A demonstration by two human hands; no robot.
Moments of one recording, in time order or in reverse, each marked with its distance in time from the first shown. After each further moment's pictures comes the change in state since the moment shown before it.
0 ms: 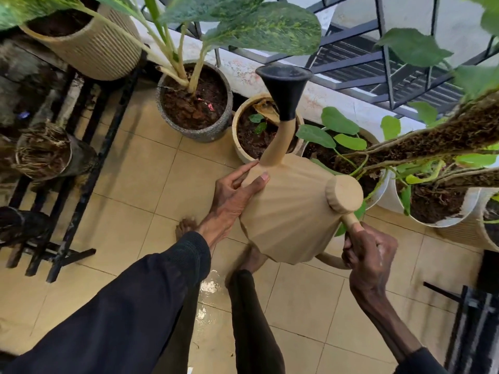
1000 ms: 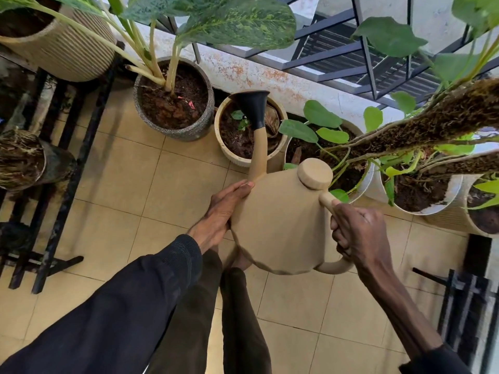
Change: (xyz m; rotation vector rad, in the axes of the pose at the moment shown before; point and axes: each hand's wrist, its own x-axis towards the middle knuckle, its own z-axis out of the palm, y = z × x) left_hand 0.002 -0.019 0.020 -0.032 -0.005 -0.392; right_hand 0.036 -0.045 -0.015 -0.181 -0.128 0.332
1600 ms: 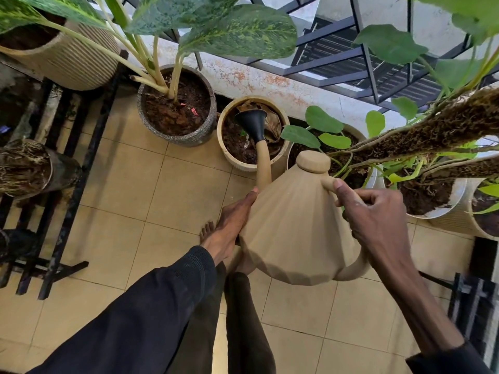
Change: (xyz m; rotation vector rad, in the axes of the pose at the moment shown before) left_hand -0.012 -0.003 0.015 0.166 0.083 -0.118; right_hand 0.012 -0.049 0.001 -0.337 0.148 -0.132
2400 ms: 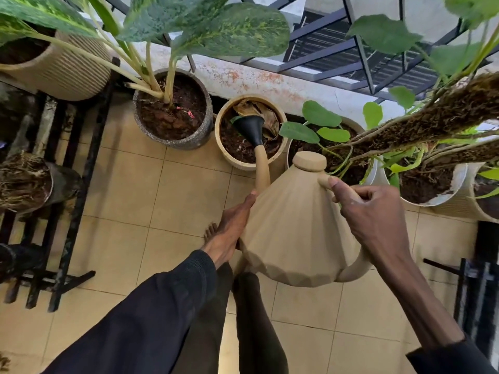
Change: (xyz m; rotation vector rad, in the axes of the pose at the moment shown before) left_hand -0.004 0.000 -0.009 0.043 -0.008 -0.038; right_hand -0.009 -0.002 0.009 -0.017 0.023 0.034
